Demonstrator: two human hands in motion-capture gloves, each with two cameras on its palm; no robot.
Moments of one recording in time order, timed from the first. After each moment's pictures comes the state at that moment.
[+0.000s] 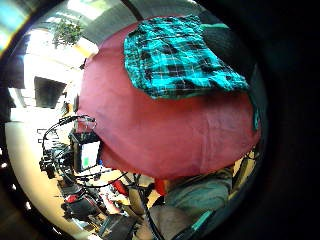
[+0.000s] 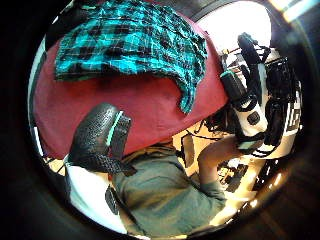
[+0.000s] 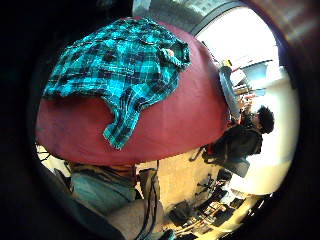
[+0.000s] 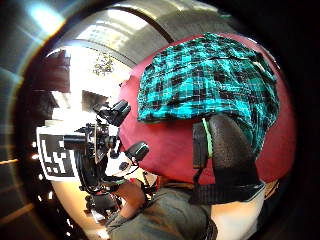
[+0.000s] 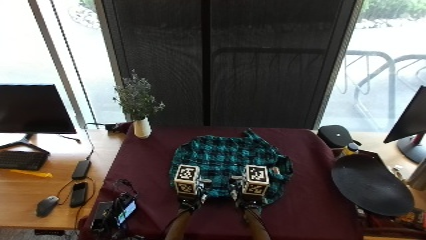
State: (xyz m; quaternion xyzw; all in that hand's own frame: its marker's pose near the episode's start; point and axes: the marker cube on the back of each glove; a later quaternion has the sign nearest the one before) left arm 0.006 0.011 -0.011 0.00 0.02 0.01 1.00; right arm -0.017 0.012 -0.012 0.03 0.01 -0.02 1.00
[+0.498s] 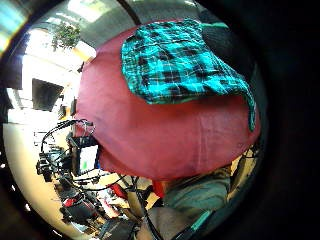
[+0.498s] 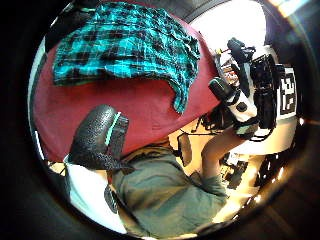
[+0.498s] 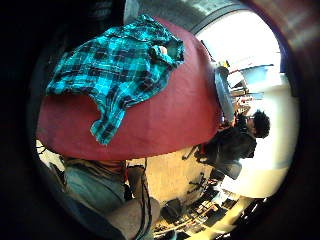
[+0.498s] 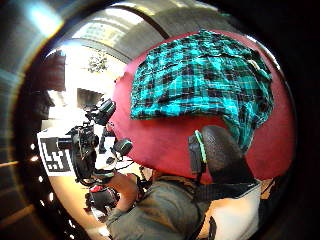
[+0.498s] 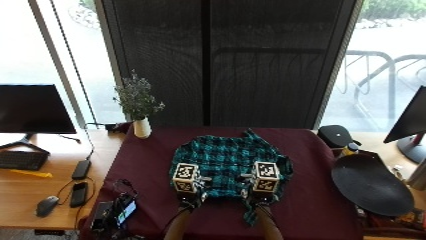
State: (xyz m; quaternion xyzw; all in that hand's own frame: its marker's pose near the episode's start) left arm 0.009 0.003 -0.016 0.02 0.05 0.04 1.00; right arm 0.024 -0.002 -0.017 0.01 0.03 -0.01 1.00
